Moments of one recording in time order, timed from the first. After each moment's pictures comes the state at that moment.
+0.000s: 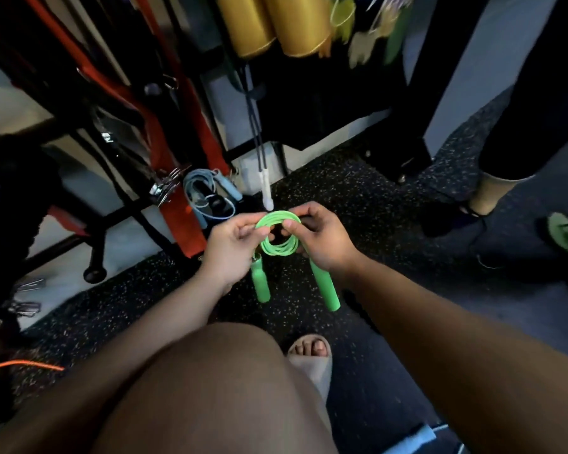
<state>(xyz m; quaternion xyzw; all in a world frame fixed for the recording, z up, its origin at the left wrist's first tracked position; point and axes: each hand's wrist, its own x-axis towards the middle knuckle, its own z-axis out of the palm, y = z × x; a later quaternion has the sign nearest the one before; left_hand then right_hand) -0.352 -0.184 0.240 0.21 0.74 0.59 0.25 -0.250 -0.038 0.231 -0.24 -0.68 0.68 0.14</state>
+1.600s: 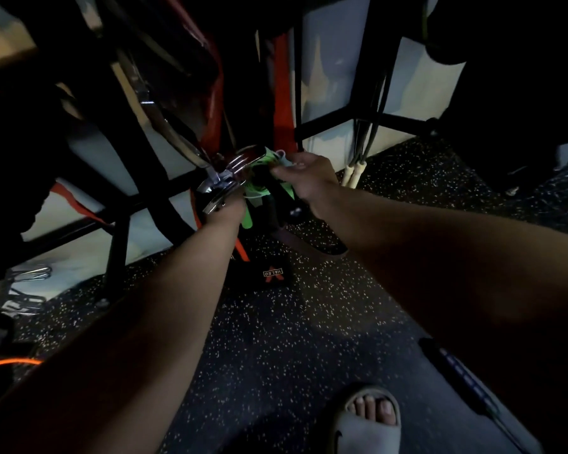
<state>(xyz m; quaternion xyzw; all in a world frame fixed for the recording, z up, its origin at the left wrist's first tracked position) -0.564 -0.191 0.160 -0.12 0.81 0.51 0.28 -0.539 -0.041 0.134 -0.35 -0.69 0.63 0.07</state>
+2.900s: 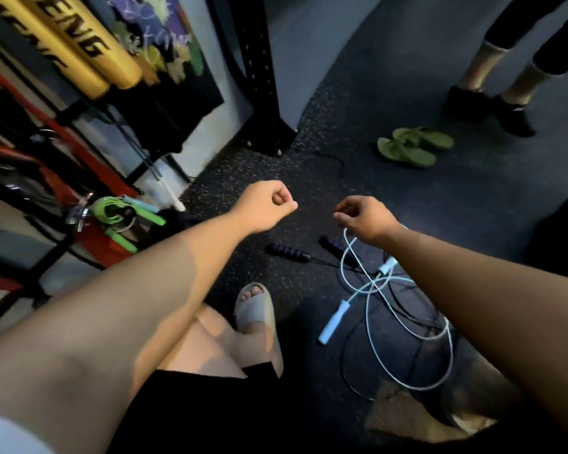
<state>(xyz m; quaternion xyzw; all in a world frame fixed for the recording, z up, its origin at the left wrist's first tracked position) -0.144 -0.106 0.331 0.58 0.76 0.19 0.23 0.080 -0.024 0.275 -0.50 -0.76 0.40 0.14</state>
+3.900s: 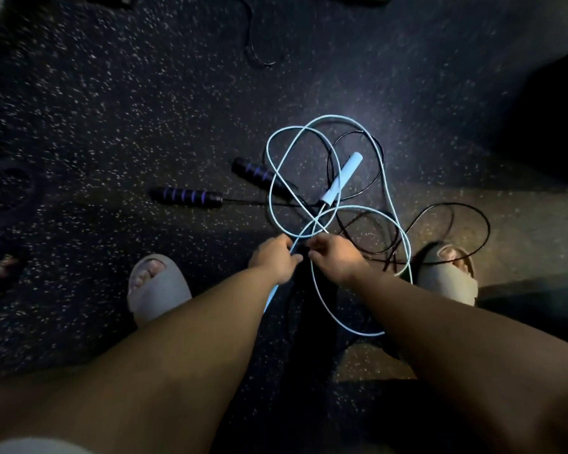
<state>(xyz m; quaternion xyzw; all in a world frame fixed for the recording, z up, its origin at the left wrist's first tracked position) 0.022 -0.079 -0.014 0.49 0.73 -0.09 0.47 0.183 -0.054 0.007 -0.60 -0.61 0.50 -0.07</state>
